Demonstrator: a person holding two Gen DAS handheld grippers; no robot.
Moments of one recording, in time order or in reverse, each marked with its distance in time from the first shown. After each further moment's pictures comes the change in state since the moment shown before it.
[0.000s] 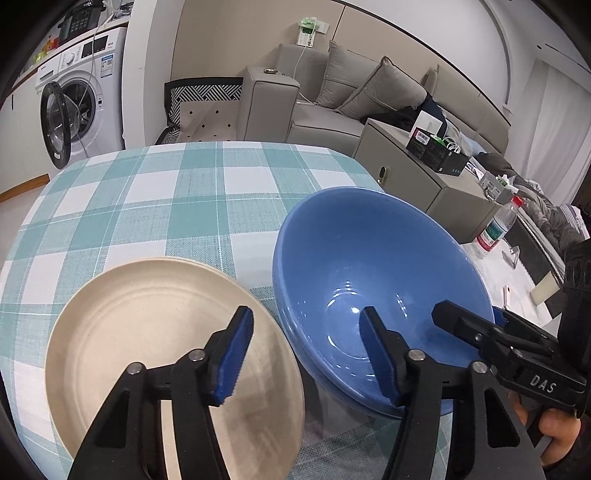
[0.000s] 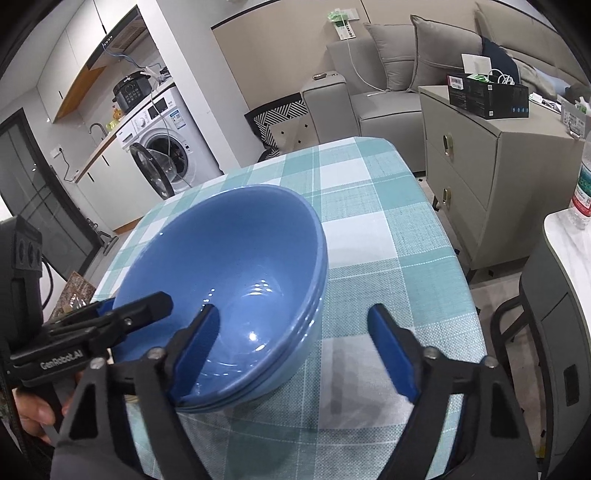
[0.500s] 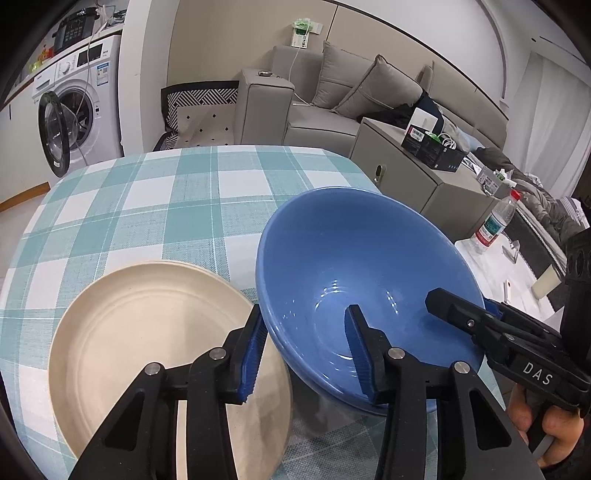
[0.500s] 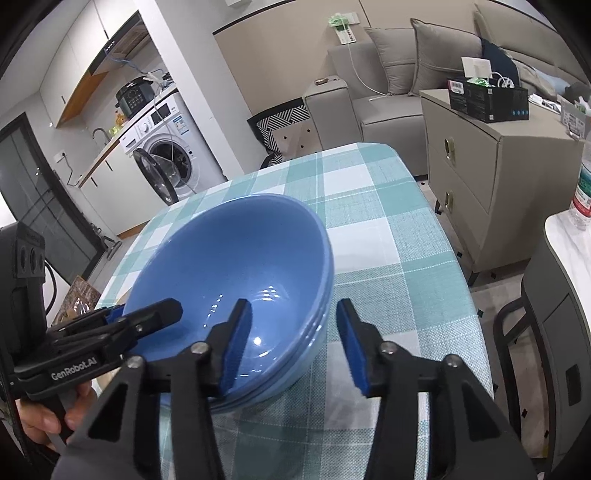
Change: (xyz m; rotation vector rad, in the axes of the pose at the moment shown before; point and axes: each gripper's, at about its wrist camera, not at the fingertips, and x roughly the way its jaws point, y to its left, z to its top) left arm -0.005 -0.012 -0.002 0.030 -0.004 0.016; right arm -0.007 0.006 0.001 -0.001 -0.021 0.010
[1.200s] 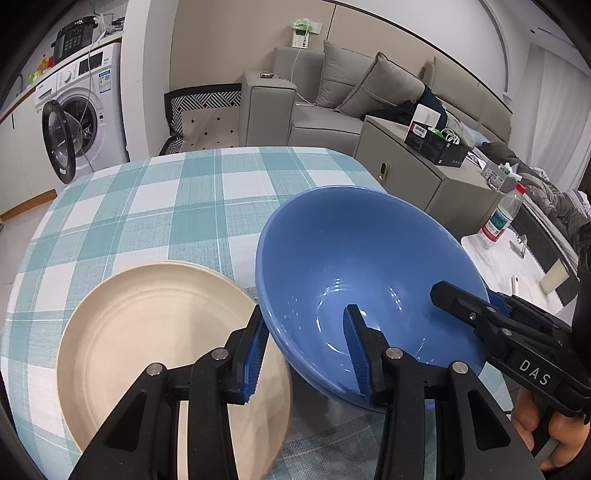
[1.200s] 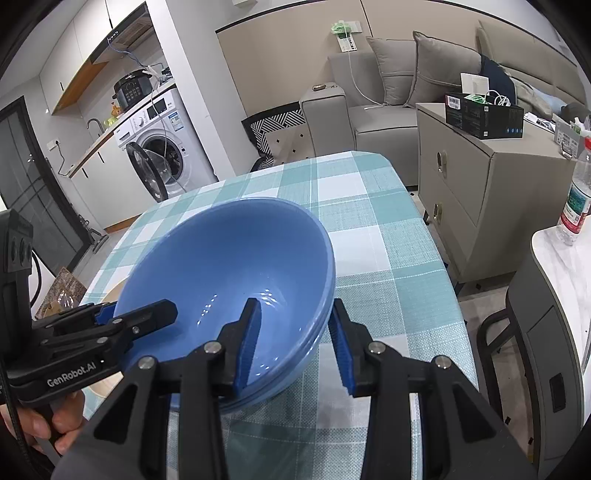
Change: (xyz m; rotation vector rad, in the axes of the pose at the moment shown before) left arm -0.003 -0.004 -0.002 0.021 -0.004 0.038; right arm -0.004 0.005 0.000 -0.043 -0.016 -0.066
